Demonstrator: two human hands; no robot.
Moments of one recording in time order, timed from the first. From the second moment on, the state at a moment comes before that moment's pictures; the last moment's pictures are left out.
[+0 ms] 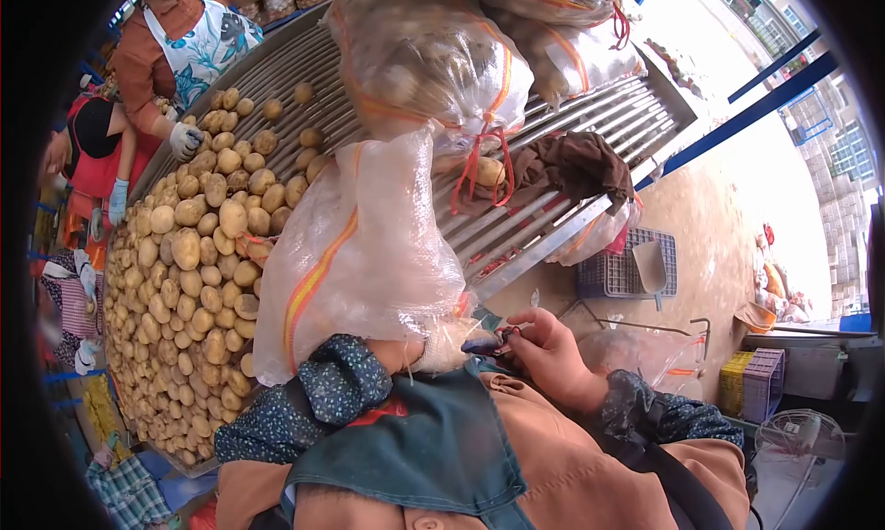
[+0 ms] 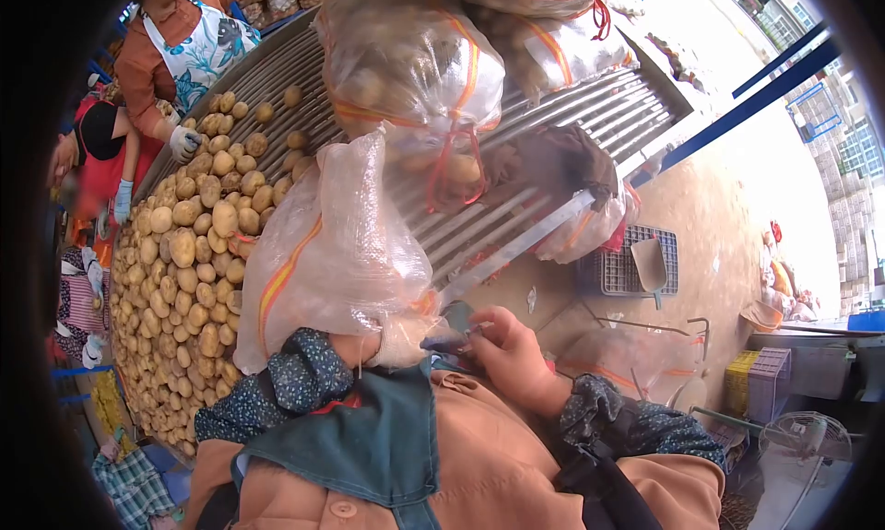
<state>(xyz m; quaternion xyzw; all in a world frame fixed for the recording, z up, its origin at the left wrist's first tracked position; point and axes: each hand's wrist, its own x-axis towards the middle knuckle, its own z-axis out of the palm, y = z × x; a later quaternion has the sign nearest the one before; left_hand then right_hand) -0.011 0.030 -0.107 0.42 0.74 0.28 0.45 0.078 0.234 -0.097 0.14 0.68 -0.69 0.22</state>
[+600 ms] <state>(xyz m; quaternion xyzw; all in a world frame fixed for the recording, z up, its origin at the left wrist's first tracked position) -0.006 0.023 -0.114 0.45 0.74 0.28 0.40 0.179 0.338 -0.083 0.28 0.63 -0.68 0.25</state>
